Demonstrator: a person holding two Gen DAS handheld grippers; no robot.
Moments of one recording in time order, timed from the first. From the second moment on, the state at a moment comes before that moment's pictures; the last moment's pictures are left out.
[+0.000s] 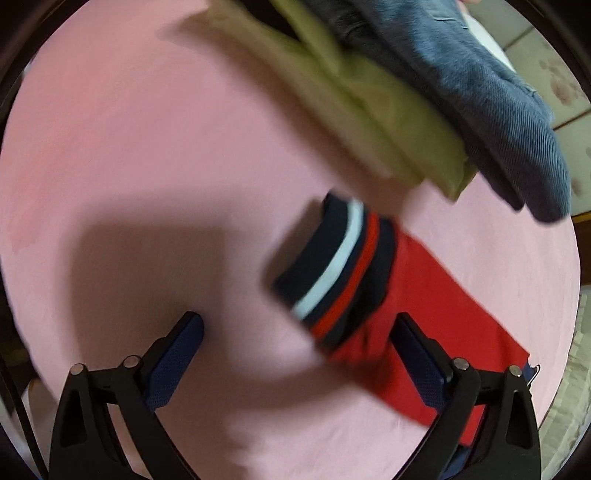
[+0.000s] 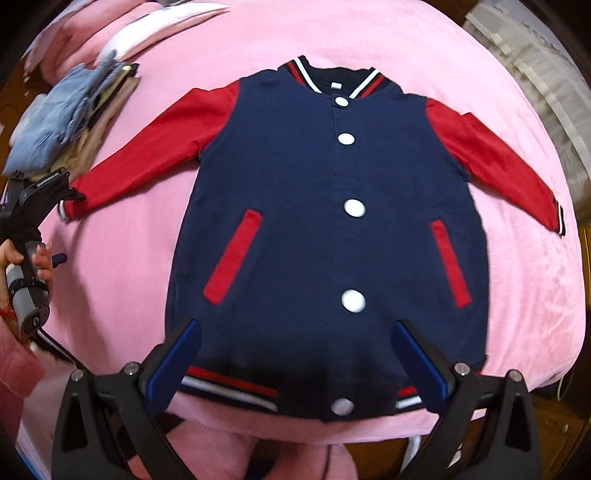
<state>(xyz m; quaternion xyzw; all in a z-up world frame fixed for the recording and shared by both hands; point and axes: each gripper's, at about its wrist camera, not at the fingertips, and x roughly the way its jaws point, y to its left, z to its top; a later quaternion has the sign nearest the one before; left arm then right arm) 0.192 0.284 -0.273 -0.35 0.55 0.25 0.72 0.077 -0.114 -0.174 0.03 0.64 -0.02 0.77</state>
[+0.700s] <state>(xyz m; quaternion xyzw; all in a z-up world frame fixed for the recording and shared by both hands) 0.253 0.103 -0.163 -0.24 0.49 0.03 0.84 0.111 -0.133 -0.173 0.15 0.62 -0.05 0.77</state>
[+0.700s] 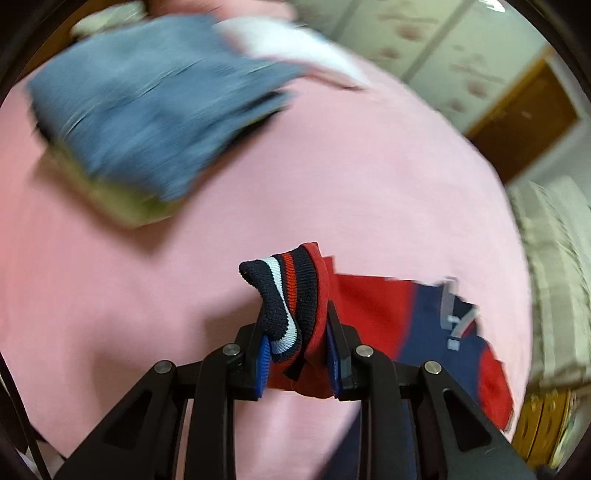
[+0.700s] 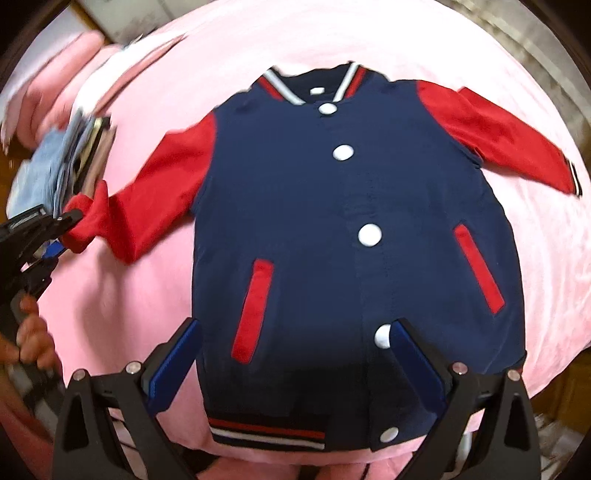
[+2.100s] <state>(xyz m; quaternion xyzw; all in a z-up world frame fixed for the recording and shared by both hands) 0.253 -0.016 -0.200 -0.08 0.60 0.08 0.80 0.223 -0.311 -0.189 0.21 0.52 0.00 0.83</state>
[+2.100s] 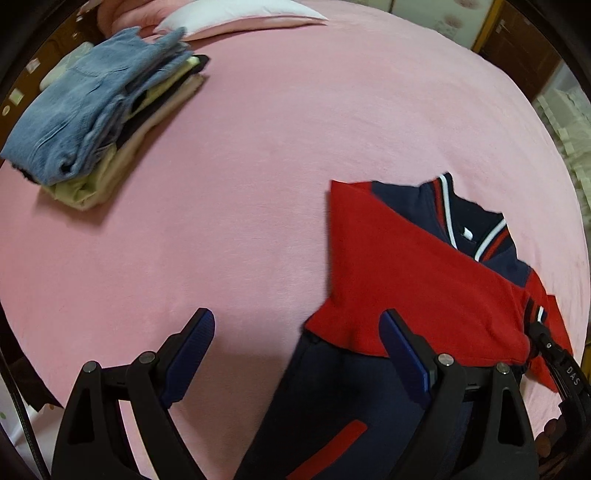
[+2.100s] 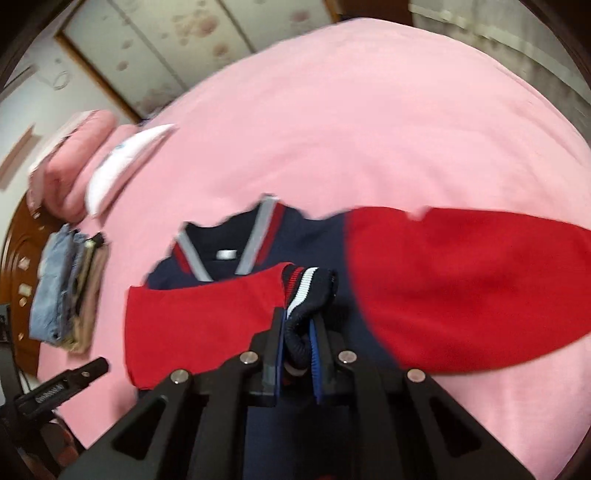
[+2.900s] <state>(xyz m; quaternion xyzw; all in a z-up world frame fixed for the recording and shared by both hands) 0.294 -0.049 -0.263 0.05 0.62 0.04 0.78 0.239 -0.280 -0.215 0.19 0.55 0.10 0.81</state>
